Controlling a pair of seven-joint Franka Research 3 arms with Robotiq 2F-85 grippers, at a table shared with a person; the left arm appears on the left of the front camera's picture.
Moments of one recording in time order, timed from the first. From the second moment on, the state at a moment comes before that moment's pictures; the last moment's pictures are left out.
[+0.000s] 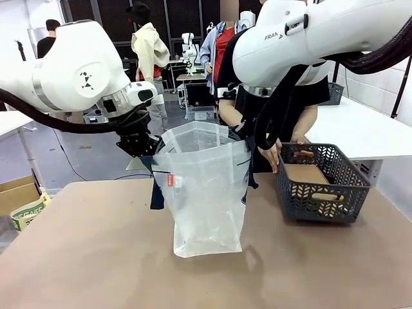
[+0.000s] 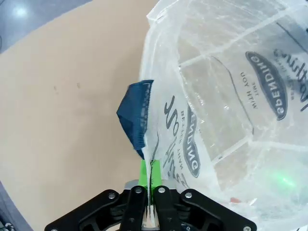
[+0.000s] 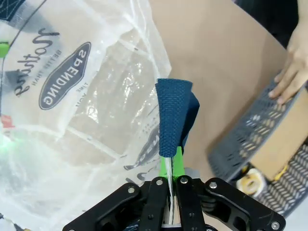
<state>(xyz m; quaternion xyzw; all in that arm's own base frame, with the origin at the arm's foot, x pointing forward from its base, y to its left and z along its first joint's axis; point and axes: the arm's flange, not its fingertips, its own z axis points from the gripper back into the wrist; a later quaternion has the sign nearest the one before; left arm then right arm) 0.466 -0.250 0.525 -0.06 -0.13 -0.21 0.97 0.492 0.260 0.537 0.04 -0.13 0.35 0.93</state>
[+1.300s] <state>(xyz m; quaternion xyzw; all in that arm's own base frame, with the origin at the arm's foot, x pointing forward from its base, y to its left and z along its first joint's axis) 0.482 -0.258 0.512 -0.01 -0.12 -0.31 0.94 0.480 0.277 0.537 -0.03 -0.16 0.43 0.89</state>
